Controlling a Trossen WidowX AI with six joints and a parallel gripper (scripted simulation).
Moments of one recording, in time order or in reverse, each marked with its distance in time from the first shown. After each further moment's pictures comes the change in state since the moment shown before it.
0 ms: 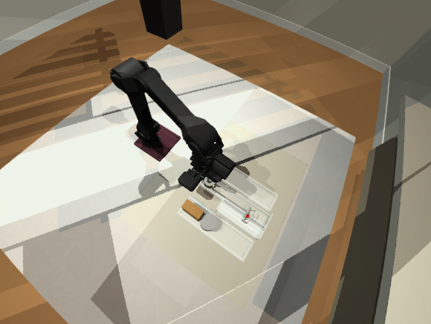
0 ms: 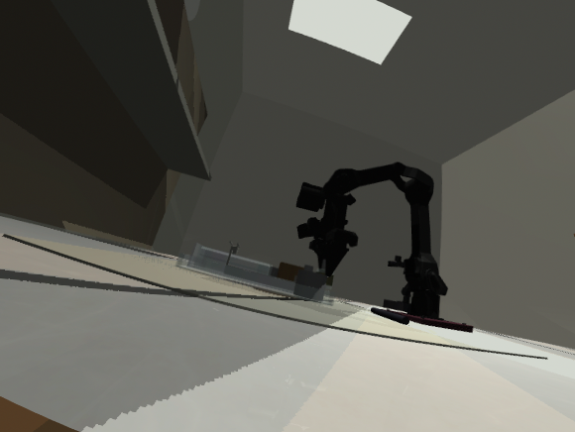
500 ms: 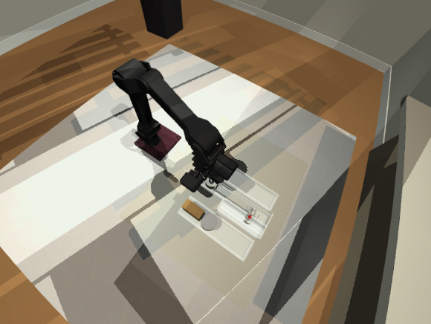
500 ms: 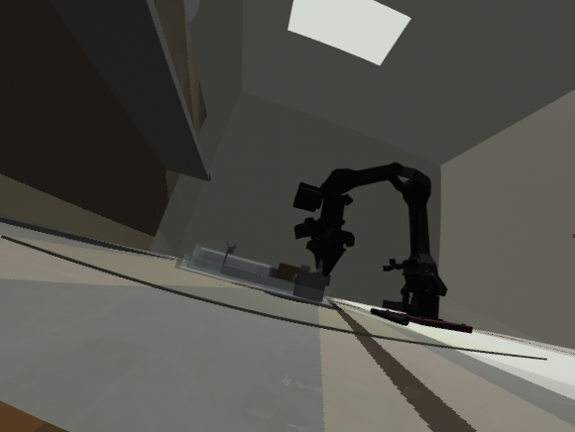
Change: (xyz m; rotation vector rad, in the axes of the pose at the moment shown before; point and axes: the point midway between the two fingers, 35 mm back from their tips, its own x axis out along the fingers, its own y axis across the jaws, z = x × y) arm 0.000 0.000 0.006 0.000 0.000 0.000
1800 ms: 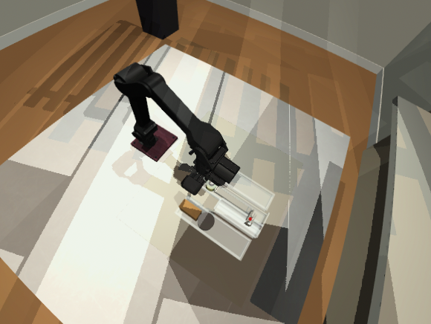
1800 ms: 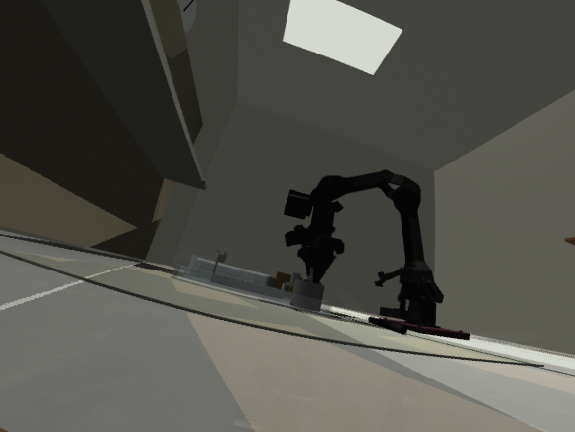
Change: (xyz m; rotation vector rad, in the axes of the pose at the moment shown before) arm -0.001 0.000 0.016 0.000 0.003 0.000
